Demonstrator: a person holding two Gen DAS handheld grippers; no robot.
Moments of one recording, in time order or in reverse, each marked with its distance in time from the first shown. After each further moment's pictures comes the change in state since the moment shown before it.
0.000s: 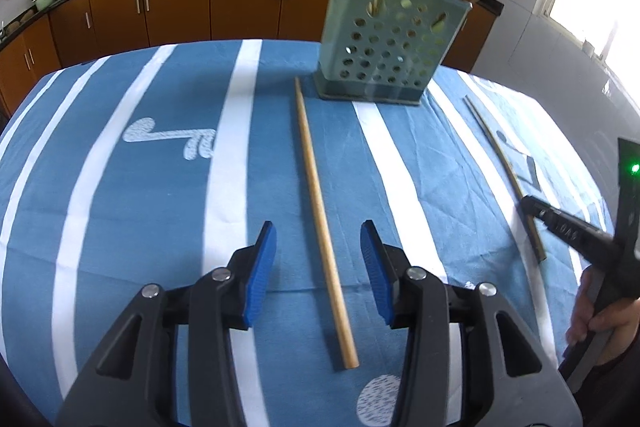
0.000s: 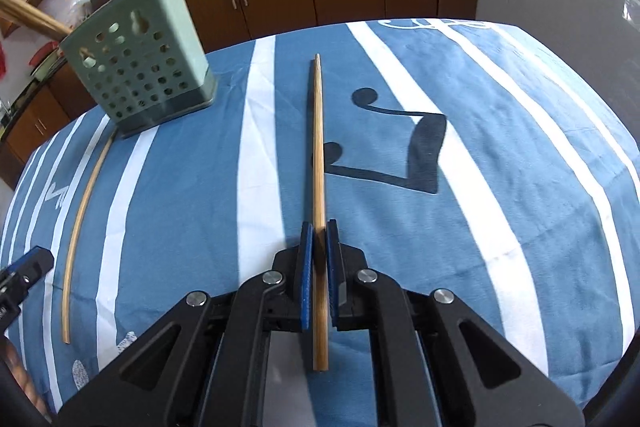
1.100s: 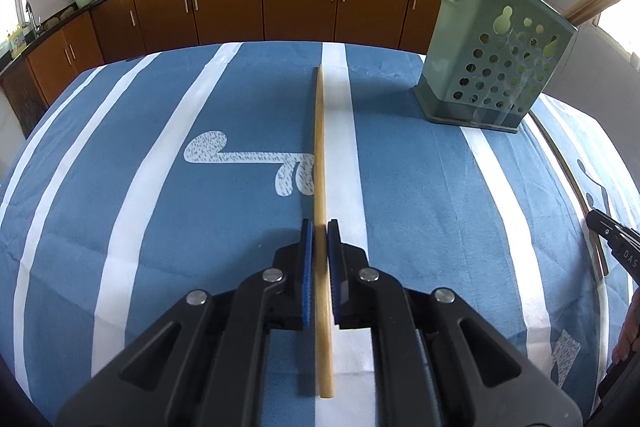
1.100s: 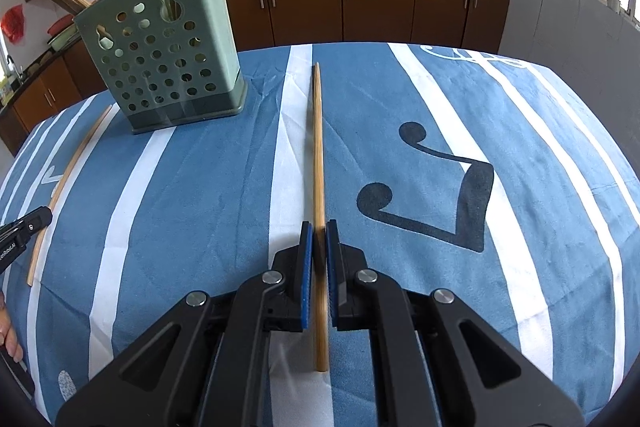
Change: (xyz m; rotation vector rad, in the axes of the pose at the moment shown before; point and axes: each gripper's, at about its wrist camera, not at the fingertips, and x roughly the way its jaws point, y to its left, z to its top) left arm 0.029 0.059 0.023 -0.059 -0.022 0.178; right arm 0.019 0.030 0.016 -0.131 -0.035 0.015
